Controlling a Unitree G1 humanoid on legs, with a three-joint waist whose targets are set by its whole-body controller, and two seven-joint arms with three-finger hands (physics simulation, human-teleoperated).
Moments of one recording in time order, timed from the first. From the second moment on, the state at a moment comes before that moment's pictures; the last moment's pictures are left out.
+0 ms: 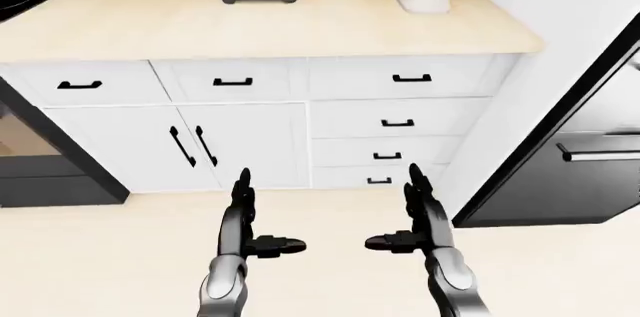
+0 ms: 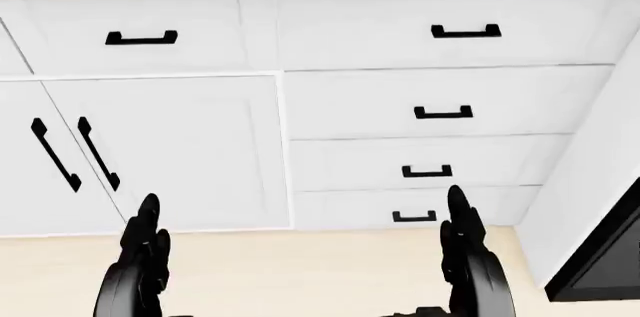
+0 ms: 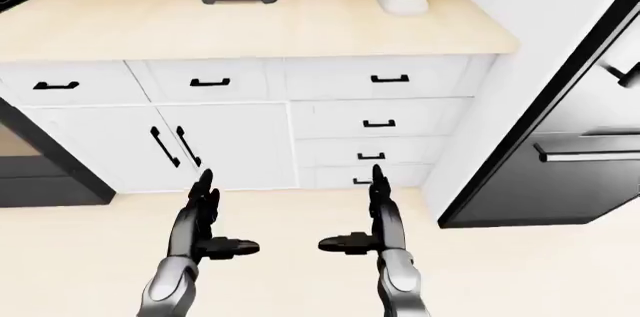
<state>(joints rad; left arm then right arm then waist) 0.03 0.02 0.04 0.09 -0.01 0.06 -0.04 0.03 -0.01 -0.04 0.09 0.01 0.06 0.04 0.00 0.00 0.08</state>
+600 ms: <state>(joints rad) 0.00 0.02 0.04 0.04 -0.02 0.04 -0.02 0.02 -0.02 -0.04 0.03 -0.03 0.03 0.03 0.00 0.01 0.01</state>
